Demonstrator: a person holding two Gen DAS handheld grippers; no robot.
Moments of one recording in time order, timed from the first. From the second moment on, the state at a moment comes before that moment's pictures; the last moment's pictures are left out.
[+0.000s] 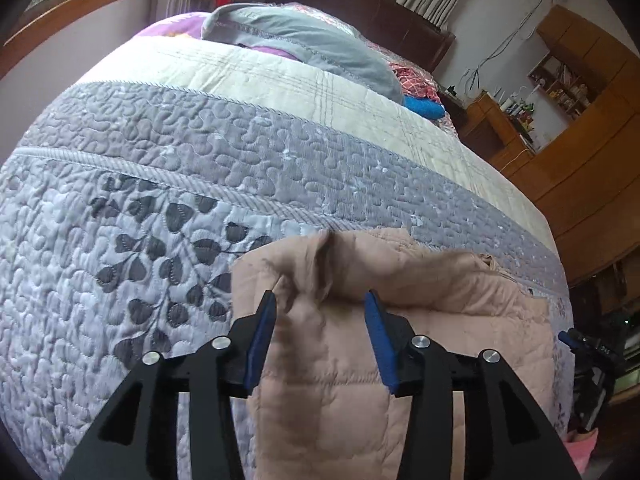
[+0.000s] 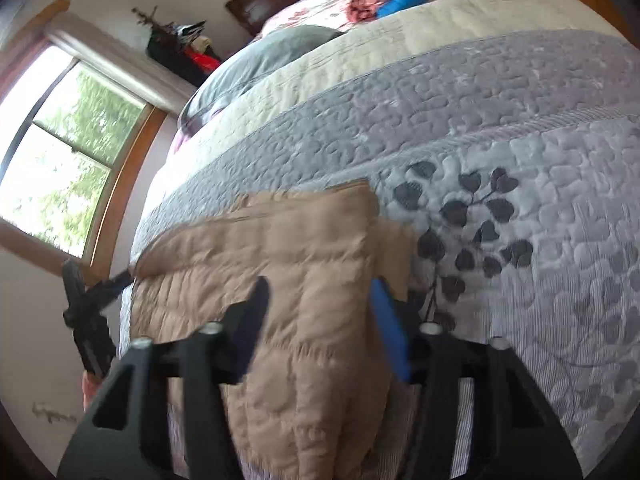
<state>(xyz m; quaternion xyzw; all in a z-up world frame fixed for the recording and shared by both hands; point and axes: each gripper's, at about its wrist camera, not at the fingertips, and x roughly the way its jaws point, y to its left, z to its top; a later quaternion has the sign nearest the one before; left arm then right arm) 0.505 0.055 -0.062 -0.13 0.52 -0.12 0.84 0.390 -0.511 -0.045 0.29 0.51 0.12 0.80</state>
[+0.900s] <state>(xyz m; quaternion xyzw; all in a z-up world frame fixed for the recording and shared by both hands) 0.371 0.057 -0.126 -0.10 0.51 -0.14 0.84 0.313 -0.432 -0.100 0.20 0.57 0.10 0.79</state>
